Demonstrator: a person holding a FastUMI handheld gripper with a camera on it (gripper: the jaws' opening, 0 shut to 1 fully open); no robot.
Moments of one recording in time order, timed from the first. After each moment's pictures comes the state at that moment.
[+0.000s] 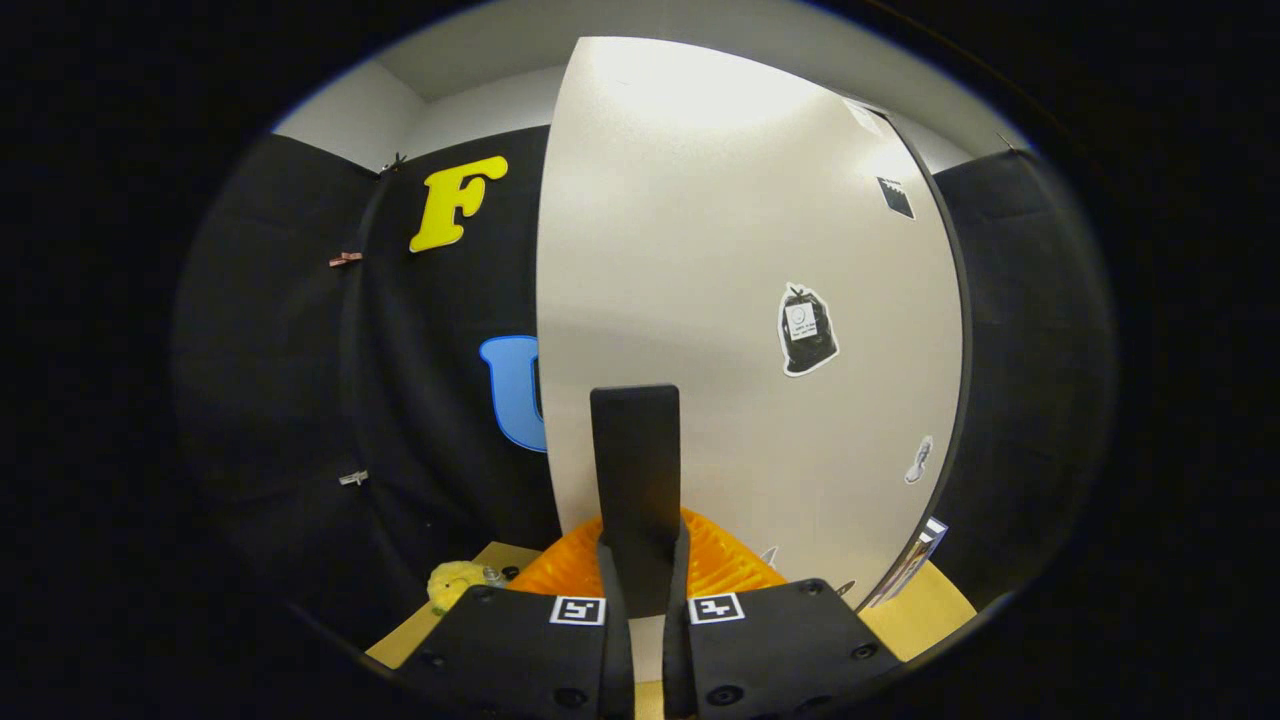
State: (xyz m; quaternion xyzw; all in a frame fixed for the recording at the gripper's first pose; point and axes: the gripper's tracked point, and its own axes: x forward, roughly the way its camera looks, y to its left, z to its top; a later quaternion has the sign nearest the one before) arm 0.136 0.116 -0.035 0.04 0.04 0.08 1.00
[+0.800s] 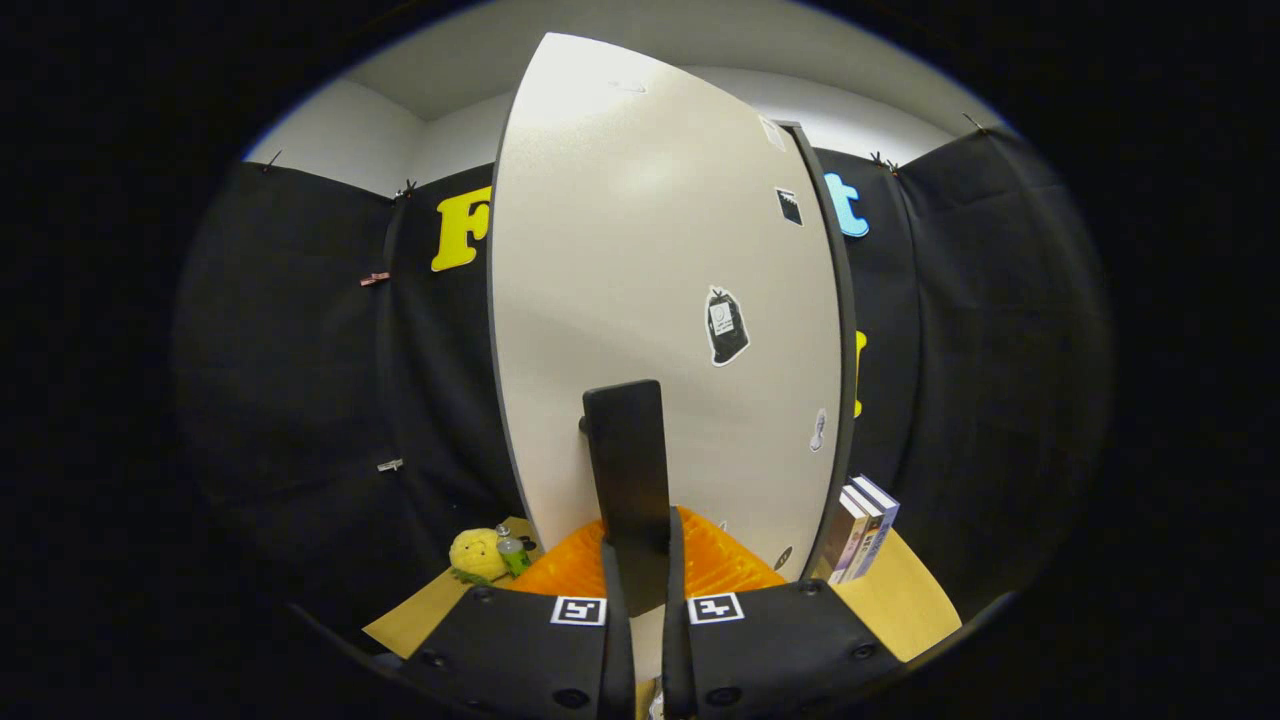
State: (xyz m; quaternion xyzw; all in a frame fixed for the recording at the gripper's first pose) arm 0.034 0.016 -0.033 0.05 0.04 0.11 0.99
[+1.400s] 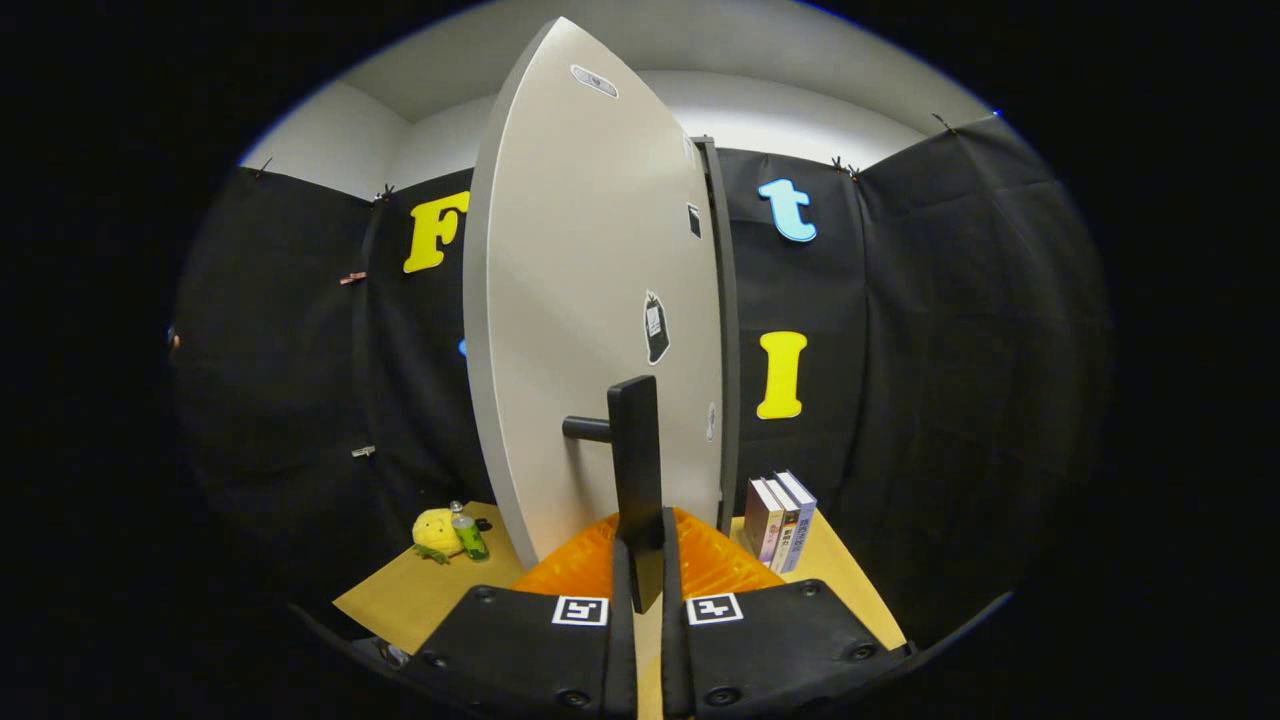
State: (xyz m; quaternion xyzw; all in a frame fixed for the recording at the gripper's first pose) arm 0.003 -0.088 -0.033 0.04 0.05 0.08 1.00
